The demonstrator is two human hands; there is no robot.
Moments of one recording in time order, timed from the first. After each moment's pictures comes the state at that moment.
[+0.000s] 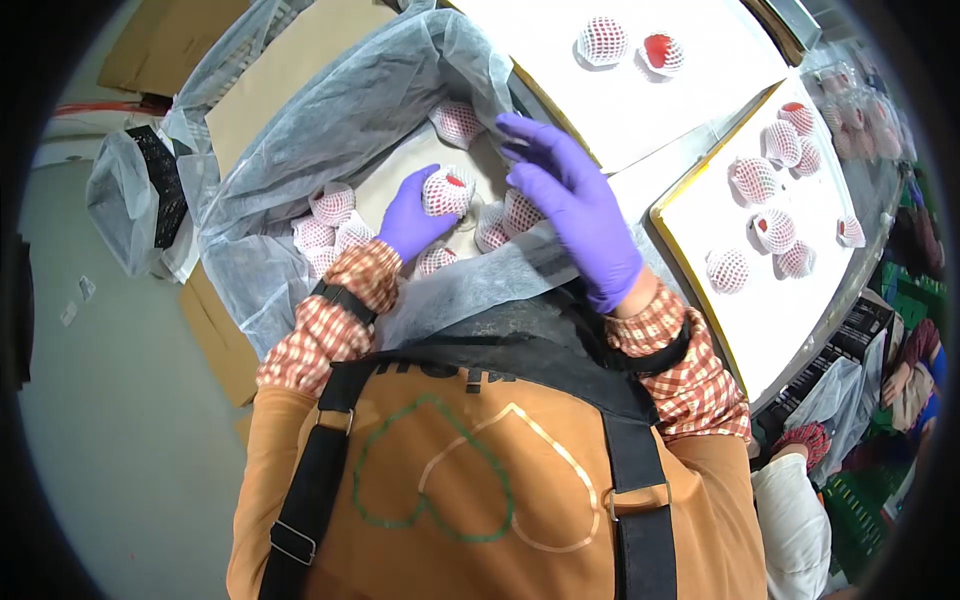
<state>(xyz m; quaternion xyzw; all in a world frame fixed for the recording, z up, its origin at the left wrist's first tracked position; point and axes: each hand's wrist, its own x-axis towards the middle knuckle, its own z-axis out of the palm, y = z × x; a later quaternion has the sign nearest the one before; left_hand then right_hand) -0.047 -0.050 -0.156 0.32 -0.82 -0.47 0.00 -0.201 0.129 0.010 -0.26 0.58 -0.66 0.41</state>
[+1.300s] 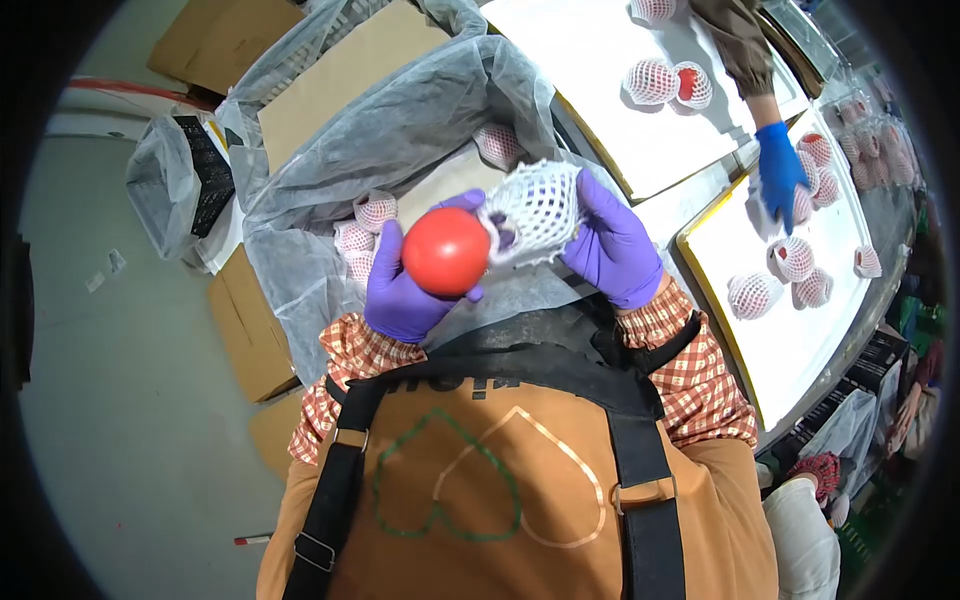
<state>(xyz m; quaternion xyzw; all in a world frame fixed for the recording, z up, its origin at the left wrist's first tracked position) -0.005 0.007 0.003 0.13 -0.37 -0.91 0.09 -0.203 0.141 -0.031 -0.04 0.14 -0.75 0.65</state>
